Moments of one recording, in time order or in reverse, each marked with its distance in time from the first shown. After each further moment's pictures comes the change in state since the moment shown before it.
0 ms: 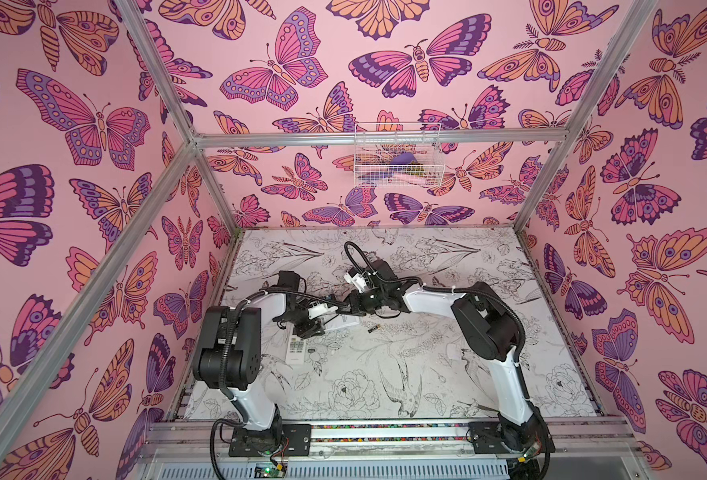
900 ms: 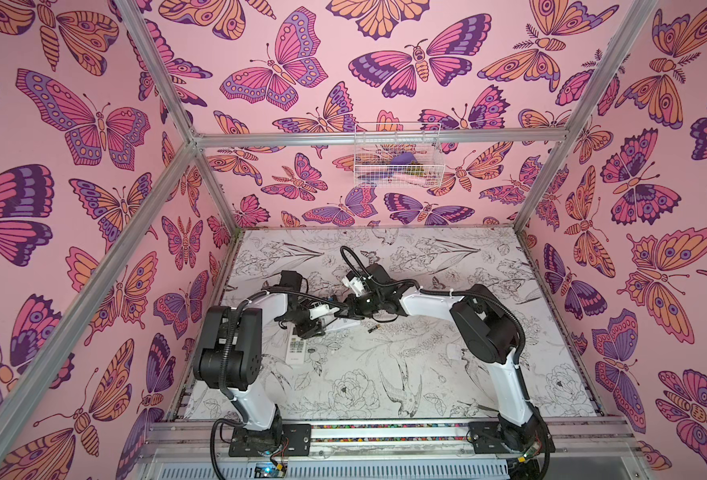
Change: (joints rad) left arm -0.018 -0.002 0.003 -0.011 -0.024 0.003; right arm 0.041 -0.008 -0.007 -0.027 0.089 0.005
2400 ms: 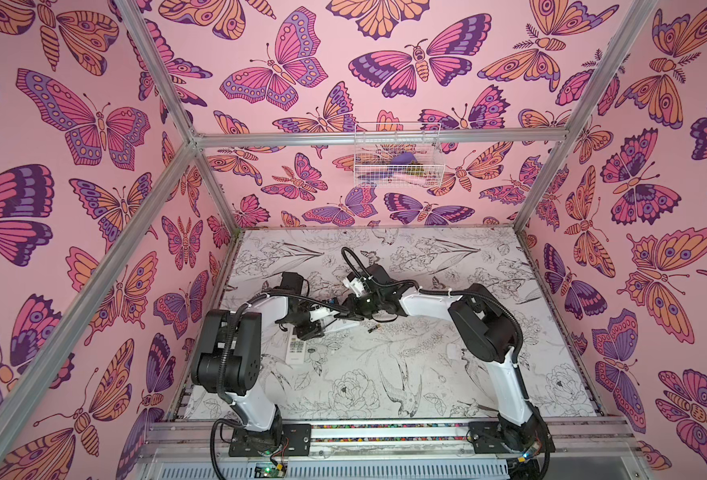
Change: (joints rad) left arm -0.015 -0.034 -0.032 0.018 -0.038 0.008; right arm -0.014 0.024 -0.014 0.053 -0.063 0.076
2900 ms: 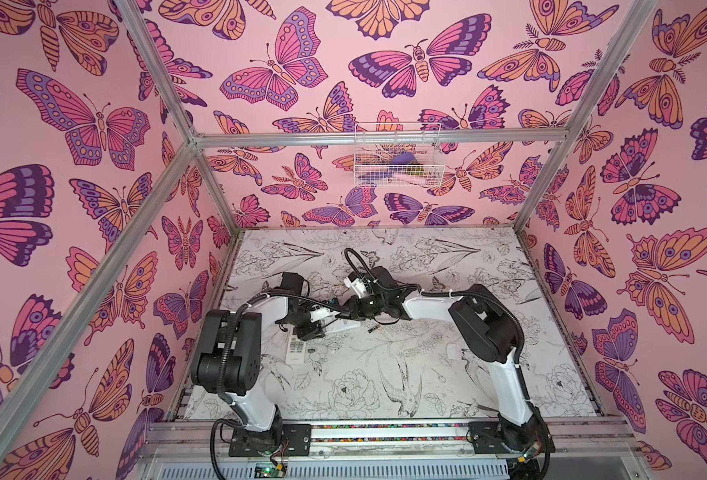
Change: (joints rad) left arm 0.000 0.000 0.000 -0.014 0.016 0.007; right arm 0.015 -0.038 -0.061 0.083 0.037 -0.153
